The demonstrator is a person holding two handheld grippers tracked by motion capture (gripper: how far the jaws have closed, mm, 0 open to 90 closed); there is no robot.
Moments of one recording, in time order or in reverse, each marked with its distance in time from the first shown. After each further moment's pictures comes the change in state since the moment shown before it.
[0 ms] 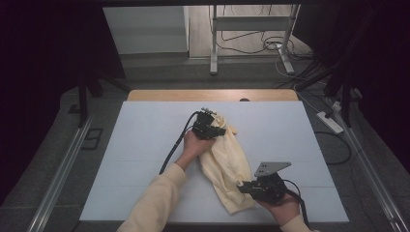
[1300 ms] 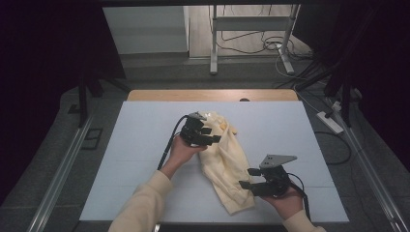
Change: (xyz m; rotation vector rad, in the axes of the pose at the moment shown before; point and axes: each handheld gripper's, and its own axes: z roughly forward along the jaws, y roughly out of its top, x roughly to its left) left arm -0.016 -0.028 -0.062 -0.052 -0.001 0.107; right arm -0.018 0.008 -0.007 -0.044 -0.072 0.032
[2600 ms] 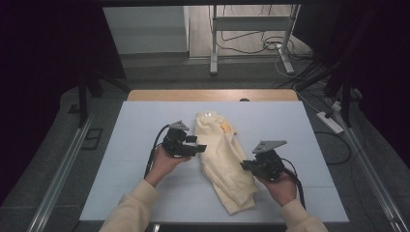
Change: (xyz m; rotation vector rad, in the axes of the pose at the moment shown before) left arm -0.003 -0.039 -0.042 -0.018 0.002 0.005; right arm -0.025 0.025 0.016 0.071 -0.077 -0.013
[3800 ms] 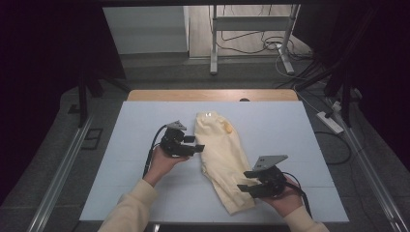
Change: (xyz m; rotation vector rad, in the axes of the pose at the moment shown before) left arm 0.005 -0.003 -0.003 0.000 -0.004 -0.017; right arm 0.036 -0.018 -0.007 0.032 0.117 -0.126
